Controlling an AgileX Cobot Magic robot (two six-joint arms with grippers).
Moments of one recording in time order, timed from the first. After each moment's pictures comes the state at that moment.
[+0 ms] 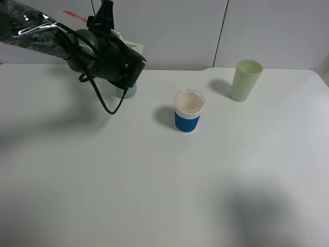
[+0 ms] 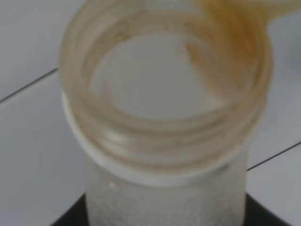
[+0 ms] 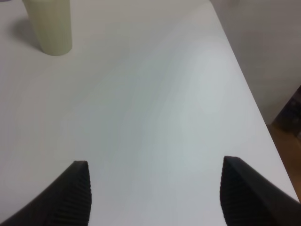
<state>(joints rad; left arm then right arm) -0.65 2.15 -1.36 1.73 1.17 -0.24 0.01 -0.01 -0.50 -0.18 1.06 0.01</state>
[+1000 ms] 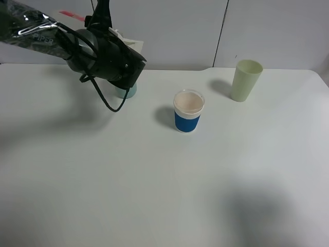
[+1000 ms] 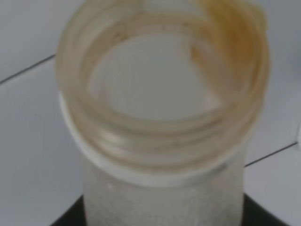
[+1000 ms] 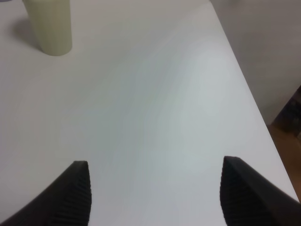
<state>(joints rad) -0.65 2.15 -1.36 1.74 1.18 -0.34 0.01 -0.01 -0.50 -0.18 1.06 0.01</state>
